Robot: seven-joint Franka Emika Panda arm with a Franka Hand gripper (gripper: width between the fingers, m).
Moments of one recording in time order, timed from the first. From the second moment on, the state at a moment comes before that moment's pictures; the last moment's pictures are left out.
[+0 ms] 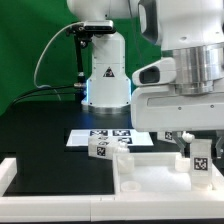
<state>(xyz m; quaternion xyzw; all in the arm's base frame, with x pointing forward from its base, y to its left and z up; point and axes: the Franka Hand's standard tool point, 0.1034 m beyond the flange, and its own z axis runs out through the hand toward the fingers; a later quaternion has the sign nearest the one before) 0.640 0.106 0.077 -0.95 0.31 -0.01 0.08</state>
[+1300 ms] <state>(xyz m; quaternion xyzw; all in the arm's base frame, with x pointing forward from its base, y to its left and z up) 0.637 0.107 0.086 -0.99 0.05 -0.03 0.08</state>
